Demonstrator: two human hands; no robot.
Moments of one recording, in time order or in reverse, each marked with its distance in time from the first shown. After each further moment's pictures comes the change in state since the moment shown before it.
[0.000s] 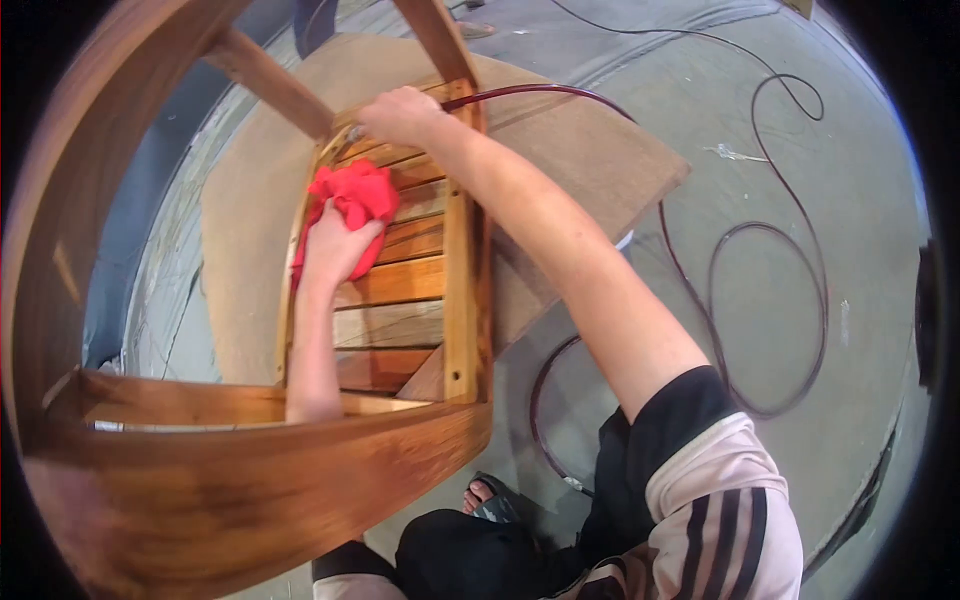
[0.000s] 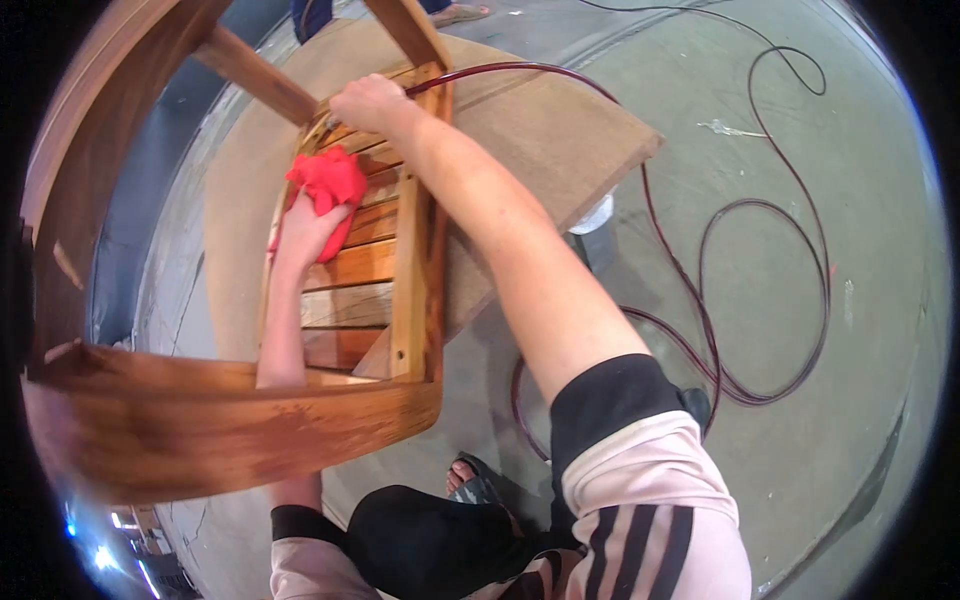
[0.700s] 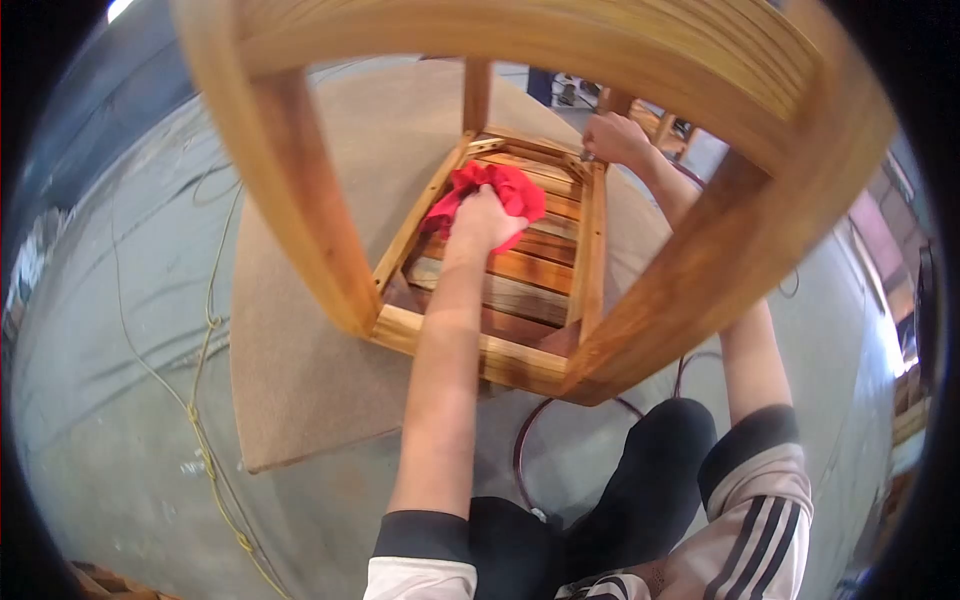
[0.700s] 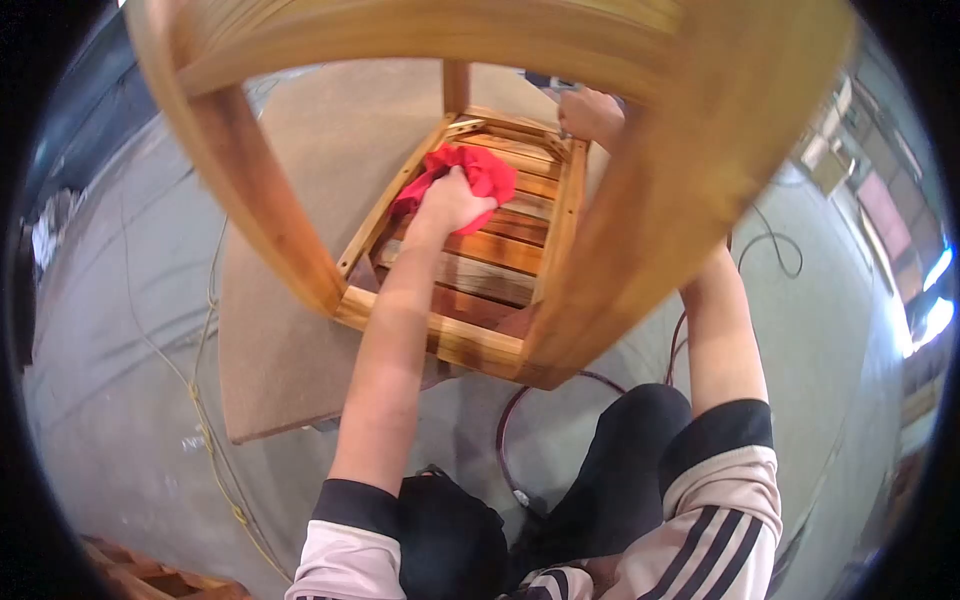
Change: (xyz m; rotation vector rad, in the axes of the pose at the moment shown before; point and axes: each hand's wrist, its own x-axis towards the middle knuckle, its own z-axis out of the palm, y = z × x) left_hand -0.007 -0.019 0.014 -0.182 0.078 -0.068; right_hand 0.003 -0.006 -0.101 -0.465 -0.220 0.064
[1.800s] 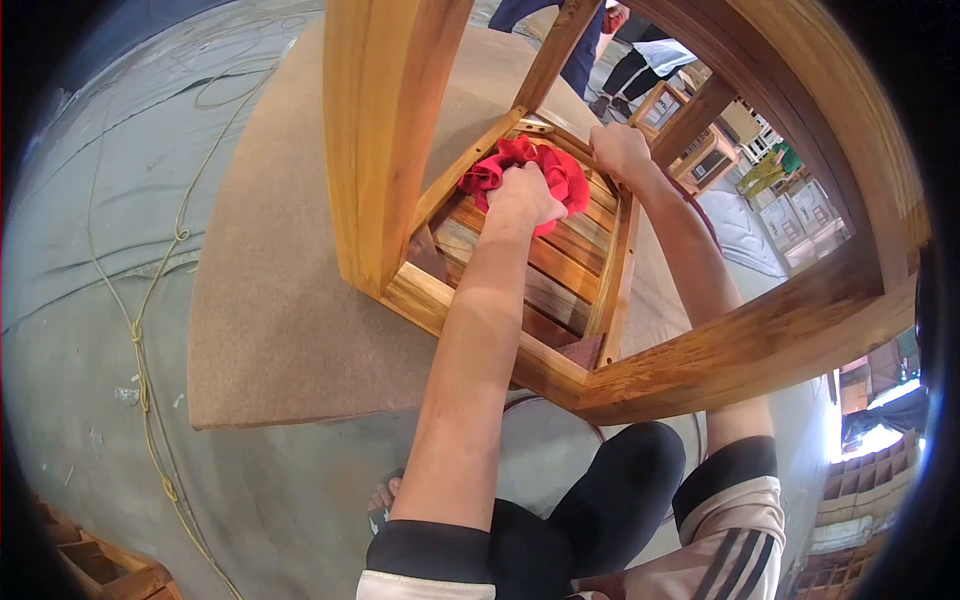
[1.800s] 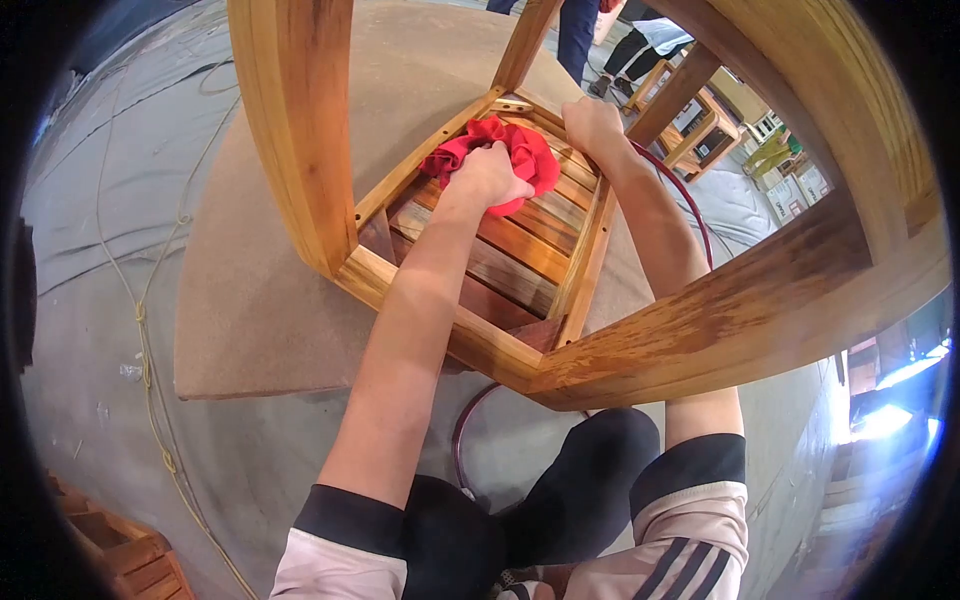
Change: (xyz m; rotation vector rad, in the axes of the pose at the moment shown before) left_hand -0.006 0.005 -0.021 -0.172 -0.122 -0.188; right_hand 0.031 -0.090 0.005 -0.337 -0.095 -0.110
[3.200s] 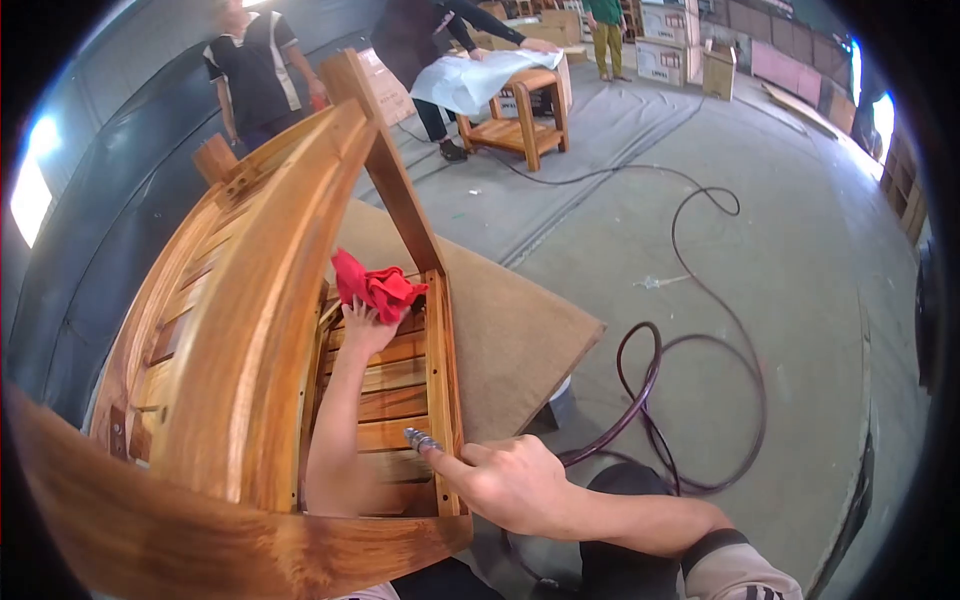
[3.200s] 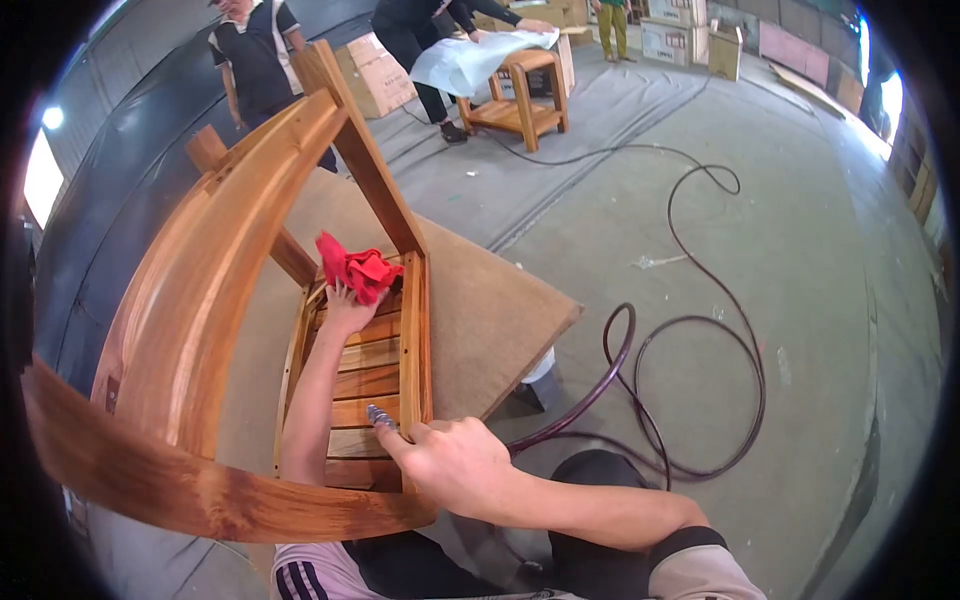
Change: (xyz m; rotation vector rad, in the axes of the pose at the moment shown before) left_hand 0.133 0.067 0.069 0.886 0.317 0.810; right_hand -0.328 -0.004 -0.054 0.970 0.415 0.083
